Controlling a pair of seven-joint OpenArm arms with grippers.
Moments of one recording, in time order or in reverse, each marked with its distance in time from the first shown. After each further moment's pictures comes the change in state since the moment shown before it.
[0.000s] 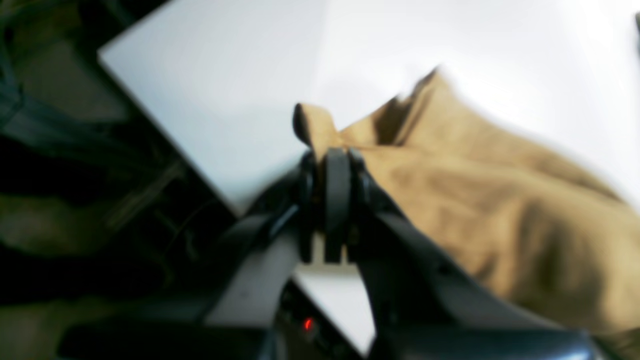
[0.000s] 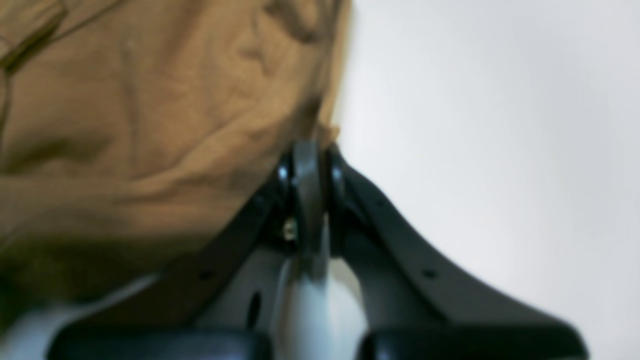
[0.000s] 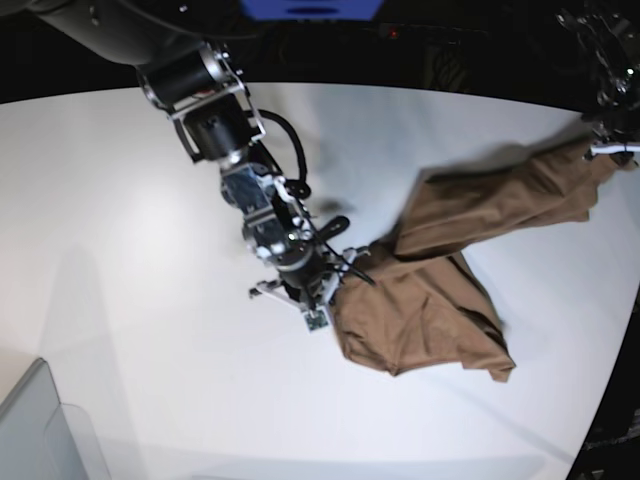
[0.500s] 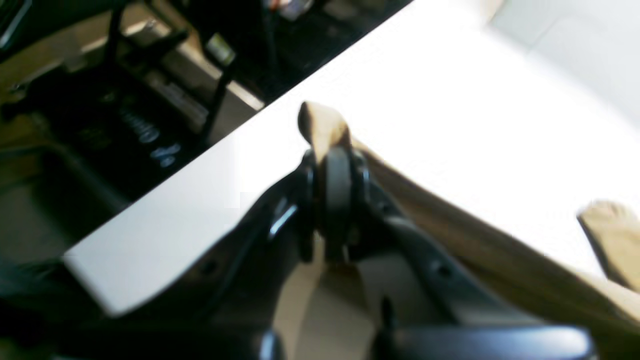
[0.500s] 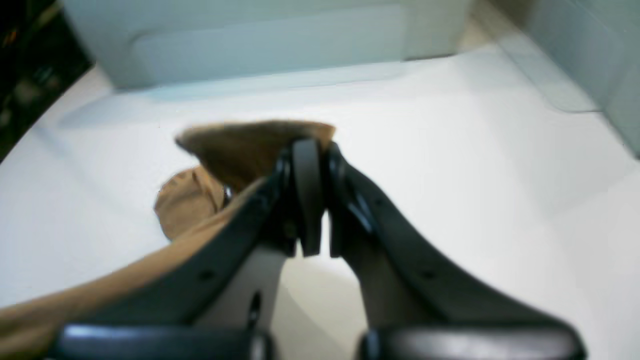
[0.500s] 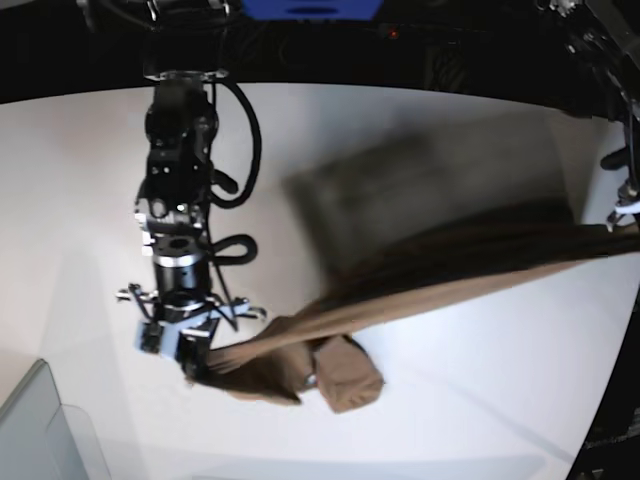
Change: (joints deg) left arm -7.5 0.0 0.0 13.3 -0.8 -0.2 0.1; right arm -16.3 -2.1 24.4 49.1 -0.1 -0.3 -1.8
